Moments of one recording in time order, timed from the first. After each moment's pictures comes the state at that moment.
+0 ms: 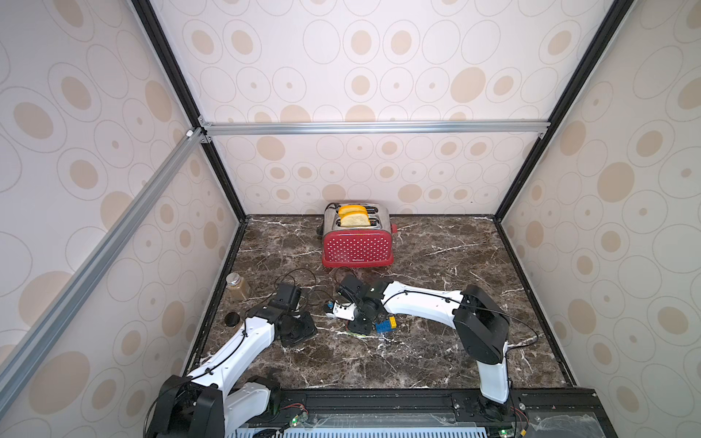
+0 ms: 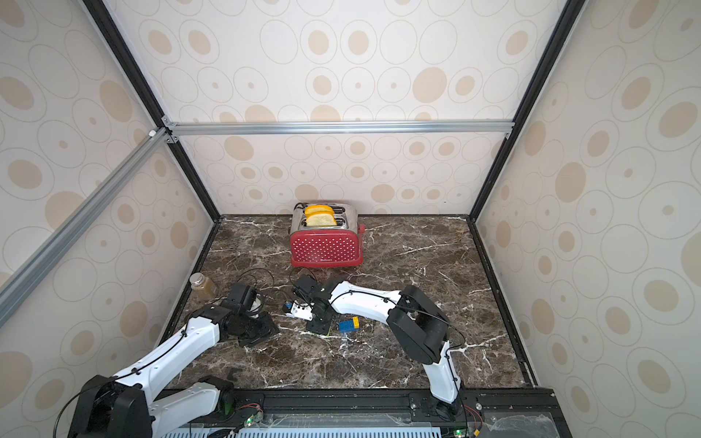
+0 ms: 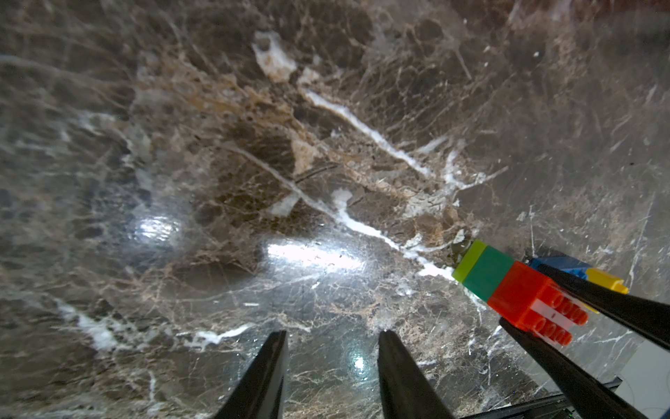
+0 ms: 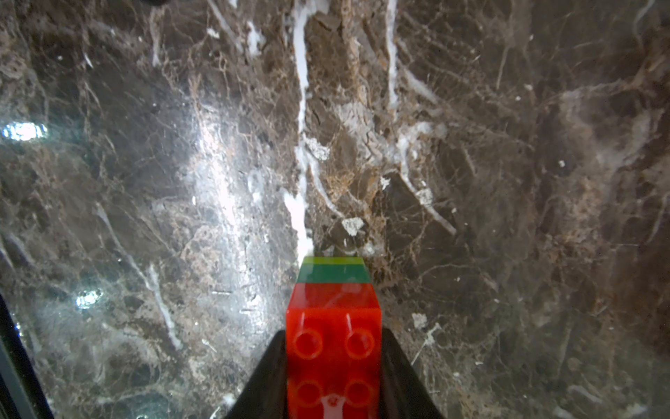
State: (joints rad) left arm -0.27 1.10 0.59 -0.75 0.24 -0.69; right arm 1.10 1.99 1.47 -0.77 -0.07 -0.38
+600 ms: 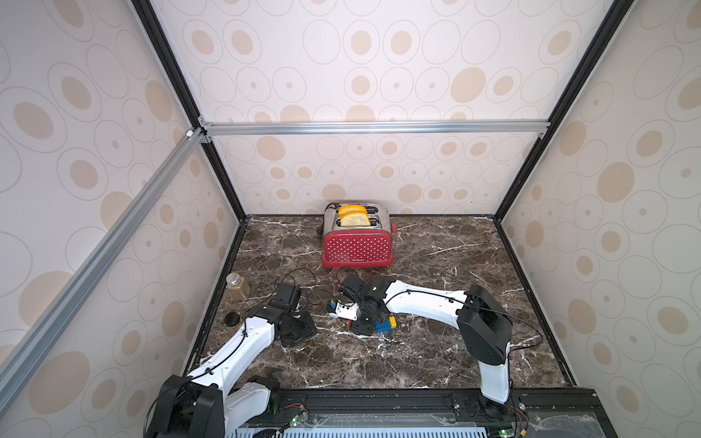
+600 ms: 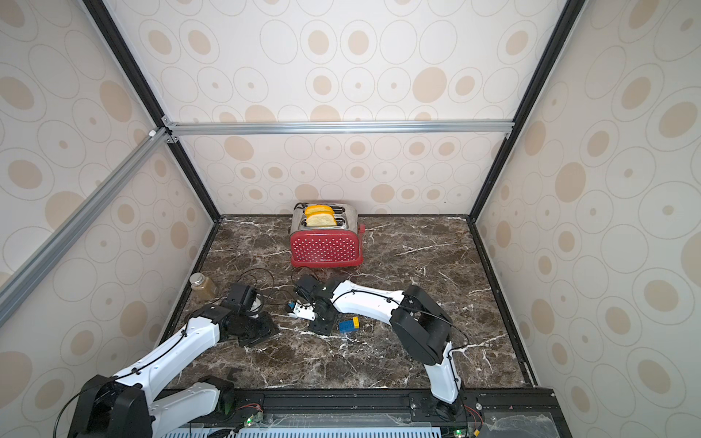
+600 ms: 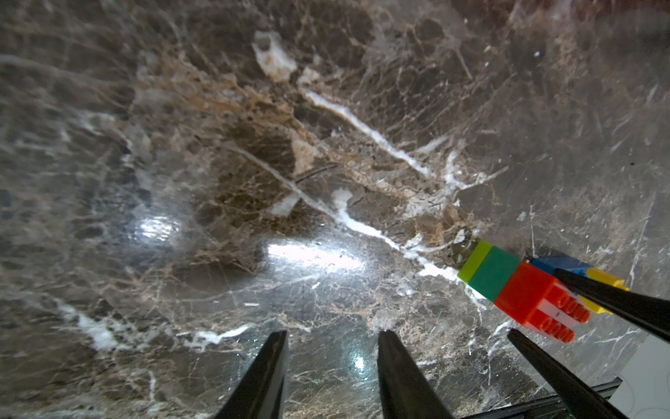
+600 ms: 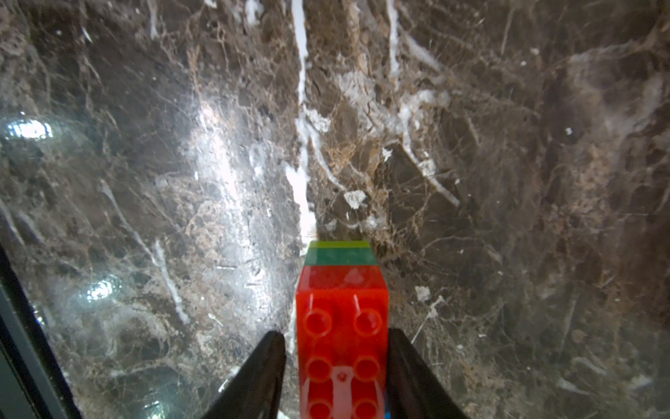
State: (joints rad) left arm -0.27 1.10 0.59 -0.75 0.24 -0.69; right arm 1.10 1.96 1.46 -0.80 -0.08 -0.36
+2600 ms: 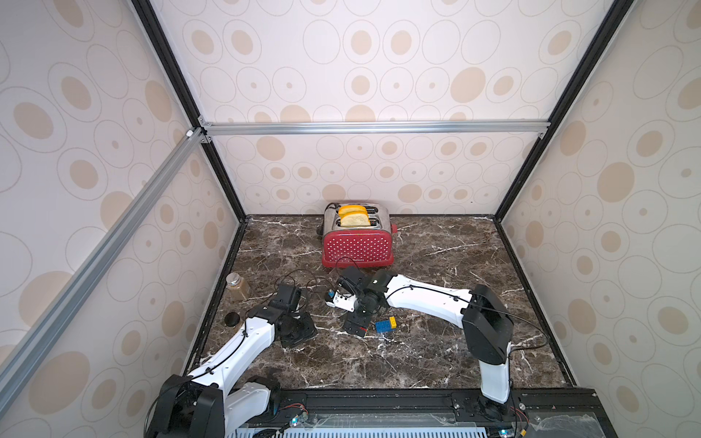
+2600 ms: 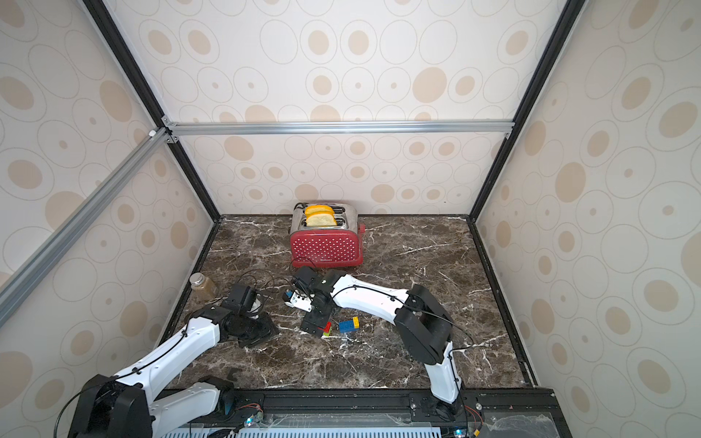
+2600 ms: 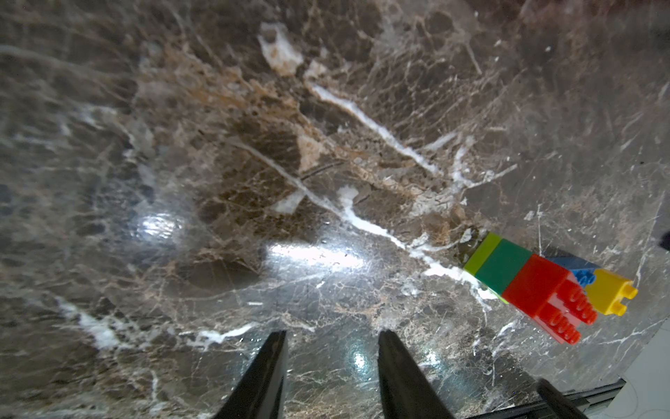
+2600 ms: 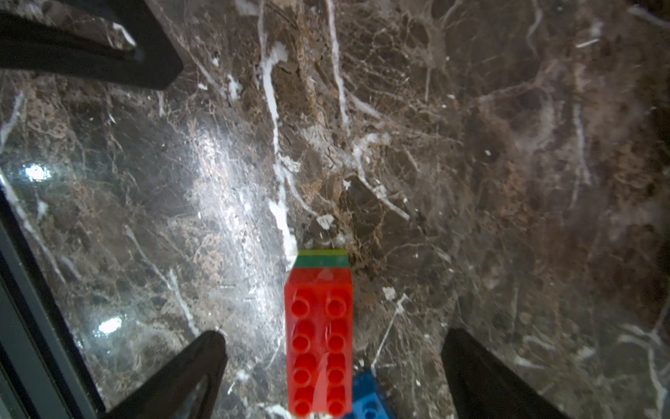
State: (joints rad) left arm -0.27 1.10 0.58 -0.75 0.24 -0.69; right arm 1.08 1.92 1.52 -0.83 -0.07 -0.28
